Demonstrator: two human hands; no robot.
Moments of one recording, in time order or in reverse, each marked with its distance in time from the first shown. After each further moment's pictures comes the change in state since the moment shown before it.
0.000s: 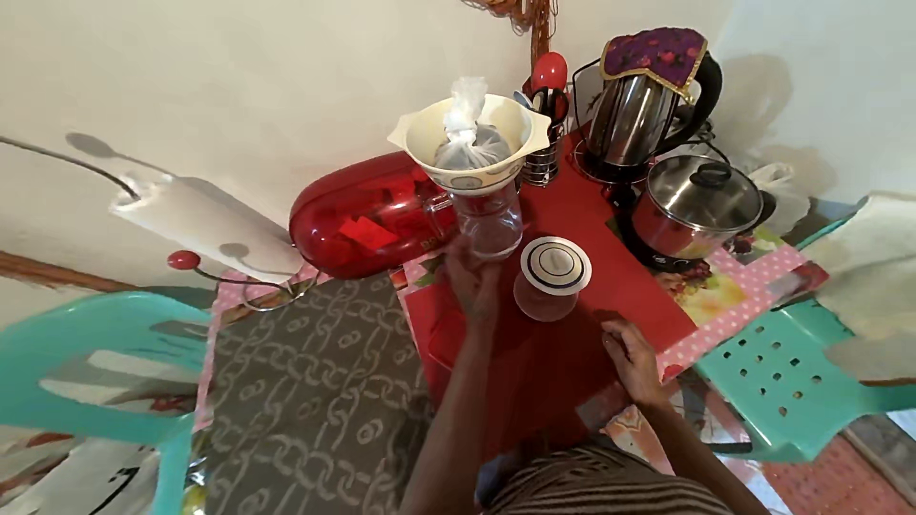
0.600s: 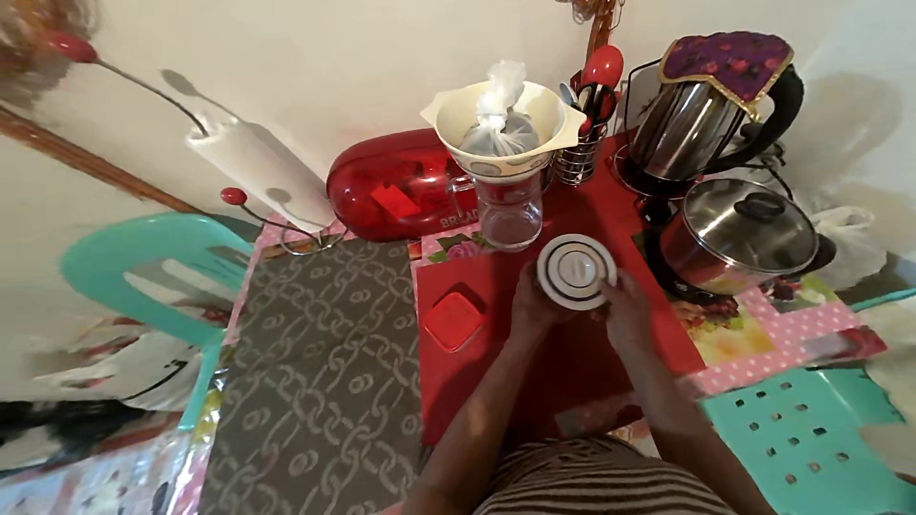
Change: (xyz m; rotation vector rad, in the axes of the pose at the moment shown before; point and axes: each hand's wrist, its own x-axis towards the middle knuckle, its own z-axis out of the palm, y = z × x) left_hand -0.056 0.001 0.061 0.262 -0.179 -0.236; right_hand 0.101 -0.051 0.006 0.692 -0.057 0.436
